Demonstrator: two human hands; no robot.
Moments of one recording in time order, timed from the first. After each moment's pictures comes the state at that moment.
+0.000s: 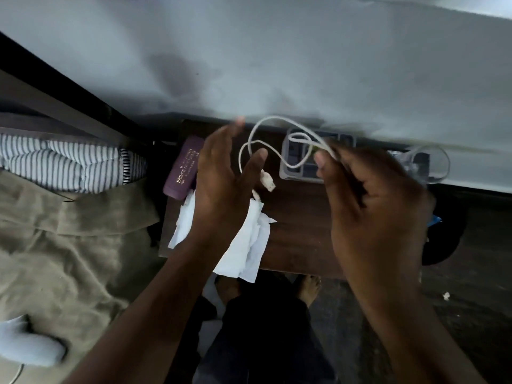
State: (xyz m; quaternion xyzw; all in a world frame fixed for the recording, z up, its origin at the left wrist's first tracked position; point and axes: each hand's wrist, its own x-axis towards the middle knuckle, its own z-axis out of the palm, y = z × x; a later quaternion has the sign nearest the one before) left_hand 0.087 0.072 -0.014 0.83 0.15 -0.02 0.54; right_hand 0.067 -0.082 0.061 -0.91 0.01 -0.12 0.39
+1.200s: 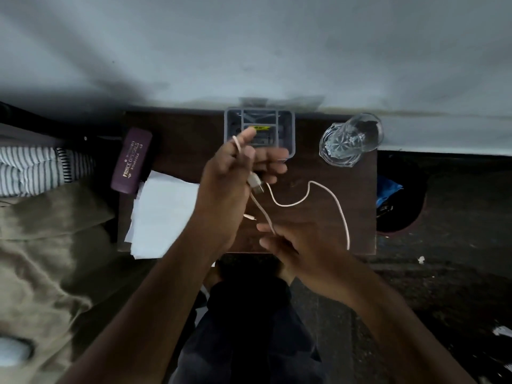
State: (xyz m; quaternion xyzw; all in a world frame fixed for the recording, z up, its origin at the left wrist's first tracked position) left_hand 0.071 -0.035 0.010 0.57 0.16 -0.18 0.78; right_hand 0.006 -0.185 -0.001 -0.84 -0.04 0.36 0.41
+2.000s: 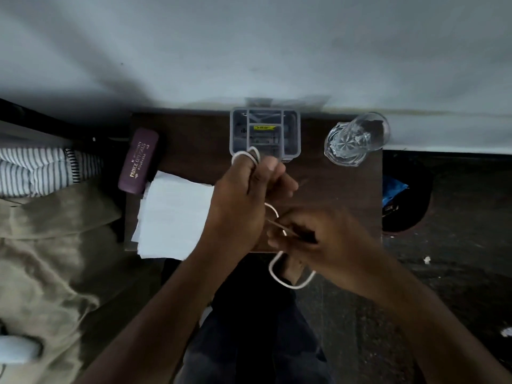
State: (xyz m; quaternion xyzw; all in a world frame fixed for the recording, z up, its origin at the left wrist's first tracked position) left_hand 0.054 -0.036 0.016 0.73 0.13 -0.16 0.65; right_hand 0.022 -0.192 0.031 -0.84 -0.09 0.30 0.45
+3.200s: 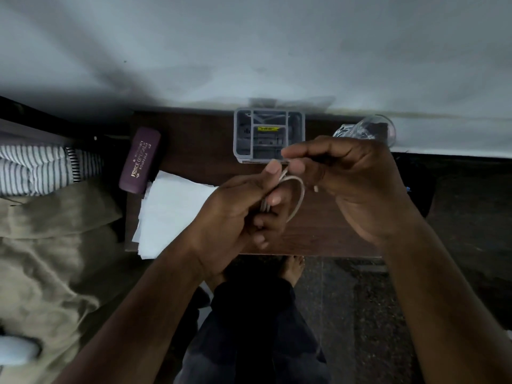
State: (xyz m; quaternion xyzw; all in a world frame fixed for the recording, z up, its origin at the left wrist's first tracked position) left_hand 0.059 -0.010 0.024 0.42 0.08 -0.41 0.81; right_hand 0.079 -0.196 0.025 -0.67 0.03 0.17 0.72
